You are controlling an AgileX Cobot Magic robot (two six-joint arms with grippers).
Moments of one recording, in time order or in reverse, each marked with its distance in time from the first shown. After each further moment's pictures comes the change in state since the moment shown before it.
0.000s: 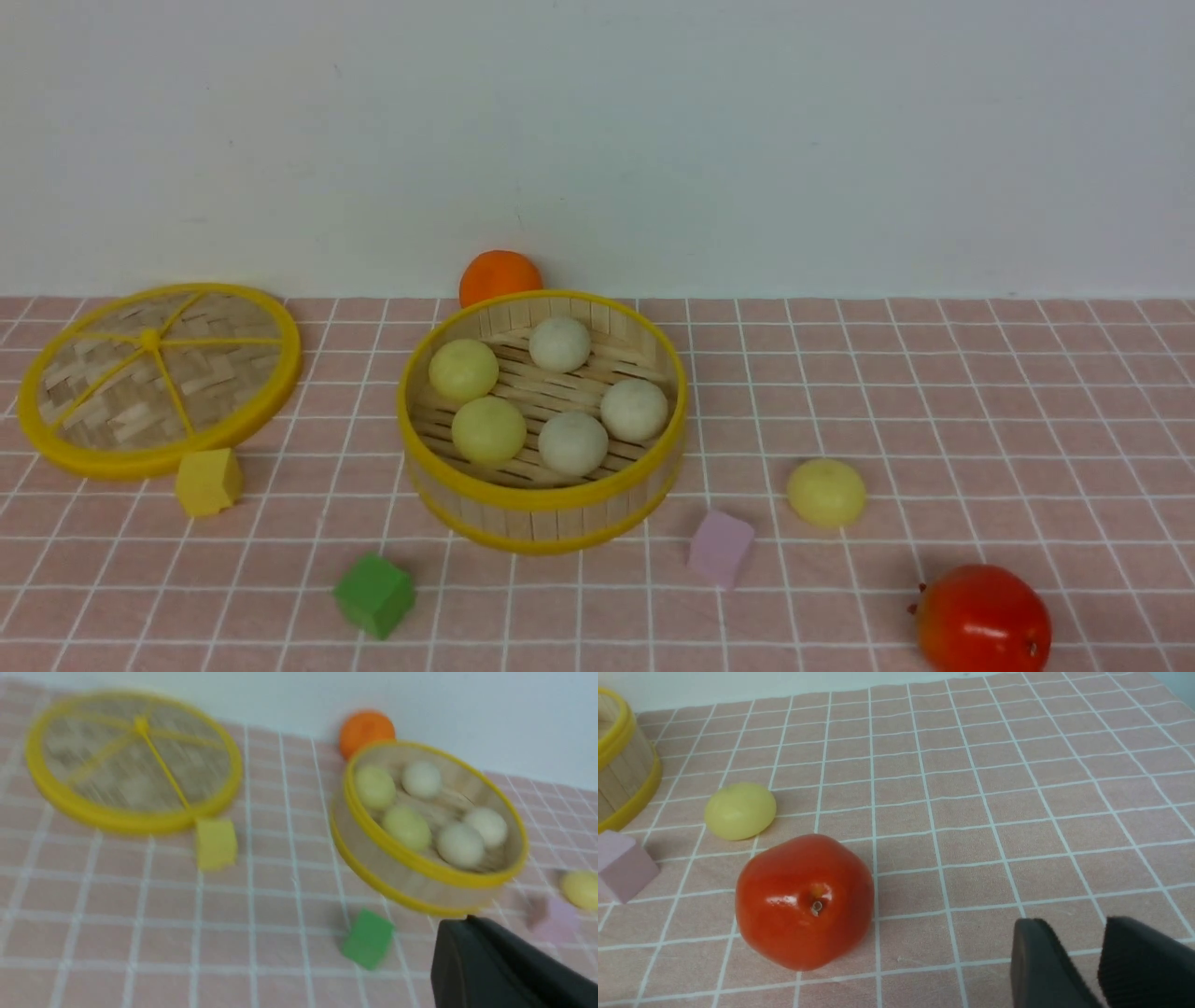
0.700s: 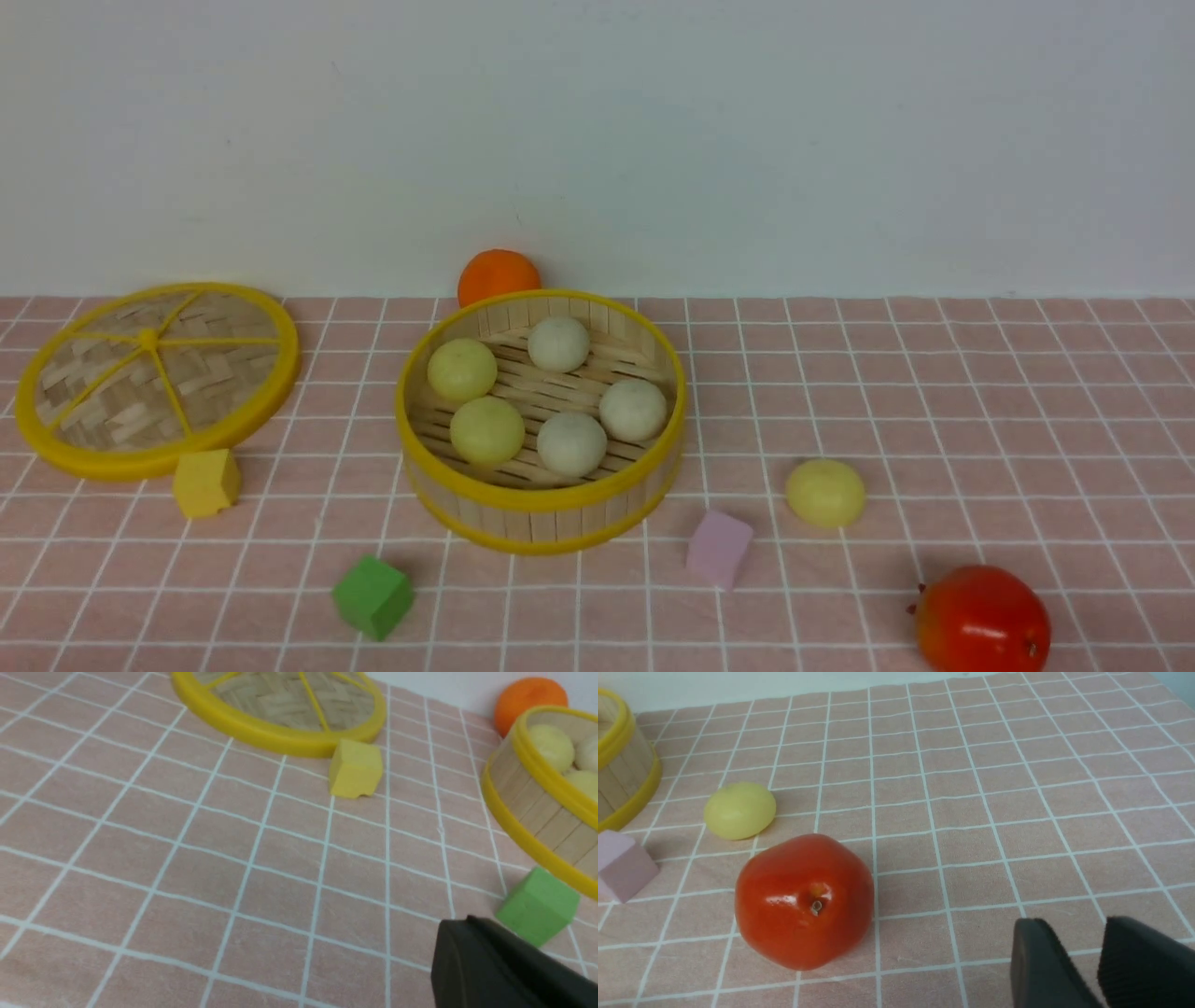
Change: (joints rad) right arm 0.000 0.000 0.000 0.000 0.001 0.000; left arm 0.327 -0.241 0.456 -0.131 -0.197 0.075
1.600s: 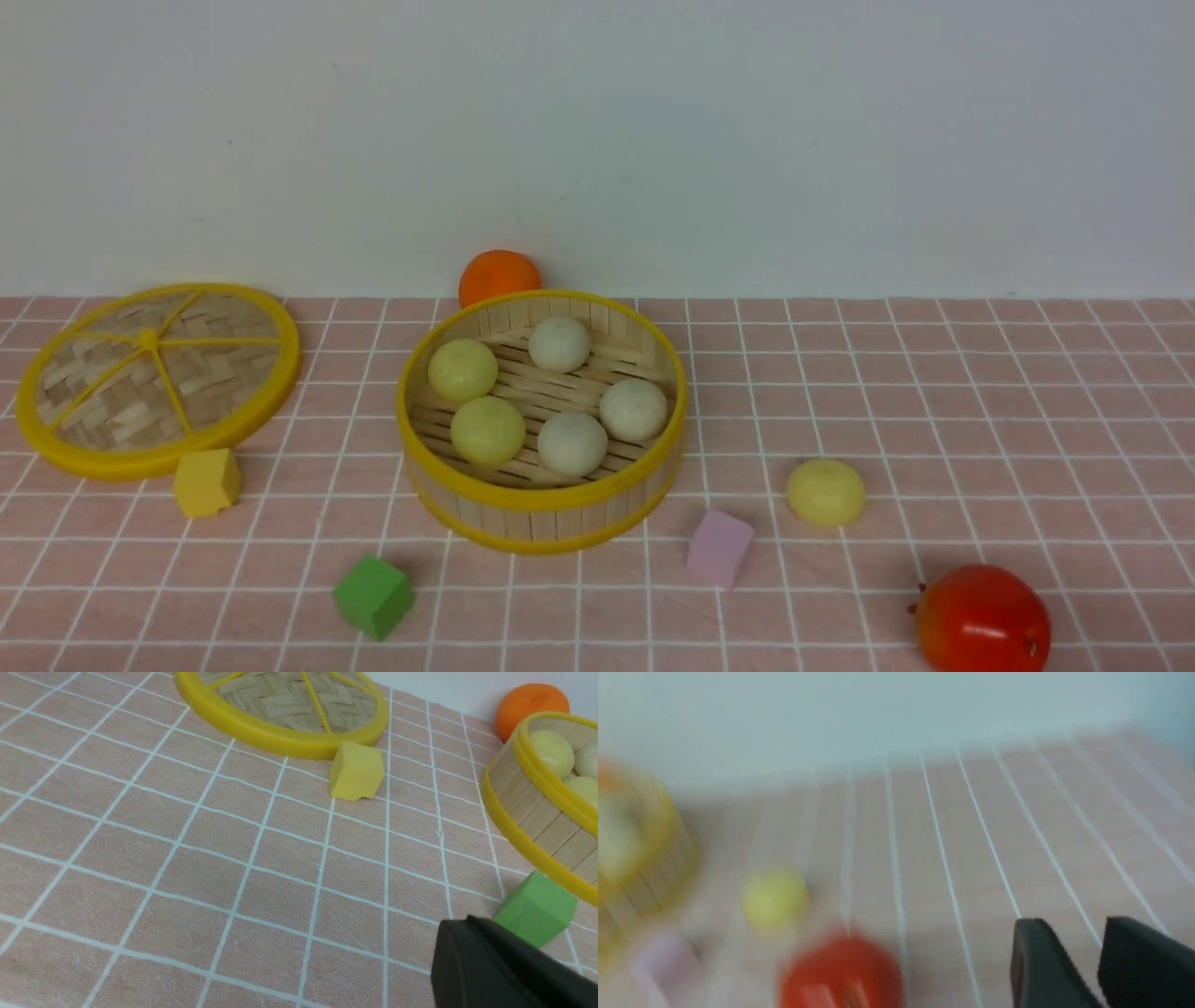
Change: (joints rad) right arm 0.000 0.000 0.005 0.093 -0.206 0.002; left arm 0.001 0.000 0.001 -0.008 -0.005 0.000
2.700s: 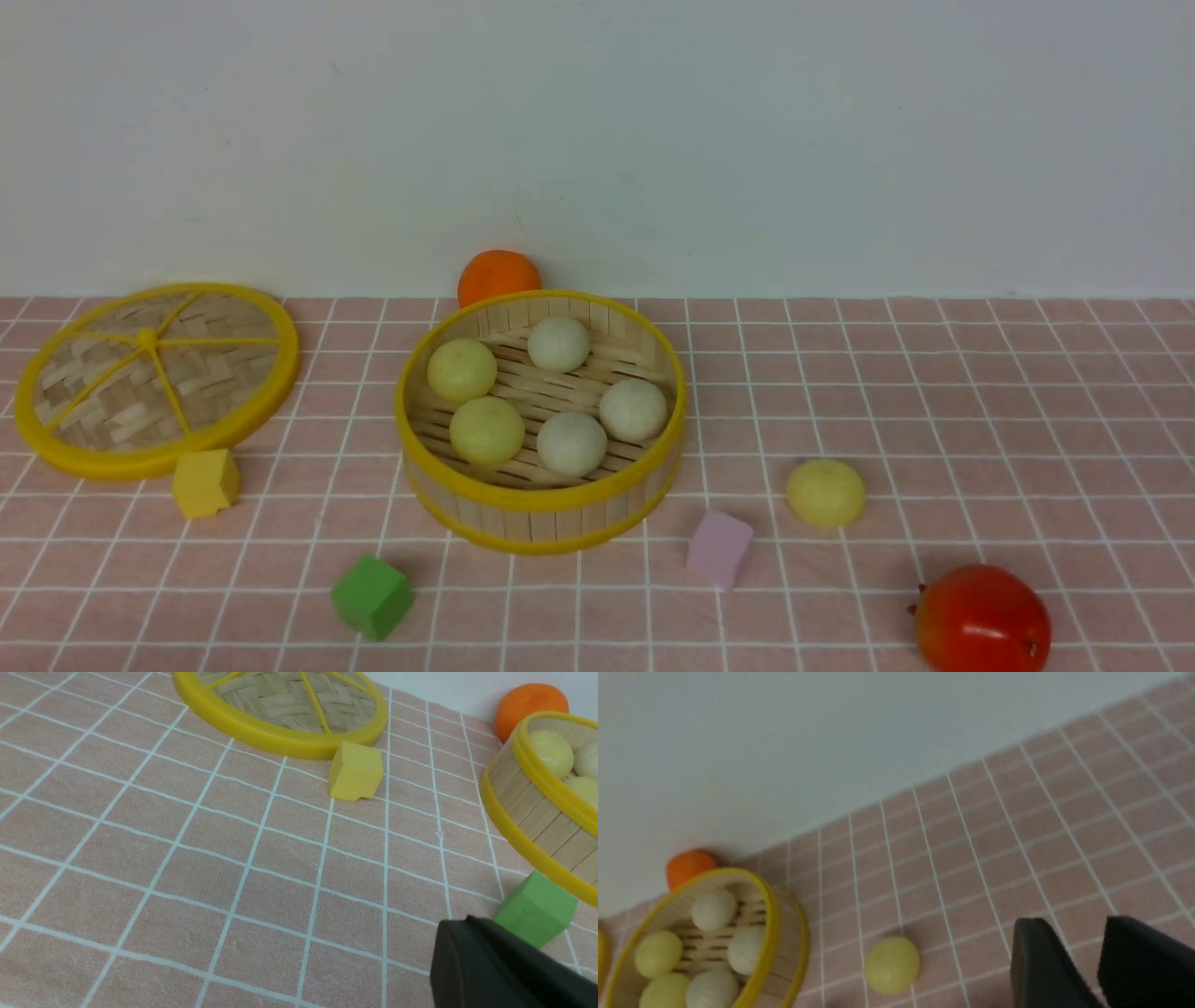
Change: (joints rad) right arm 0.001 0.858 -0.669 0.204 0.243 0.104; left arm 0.000 0.000 0.000 -0.001 -0.001 0.000
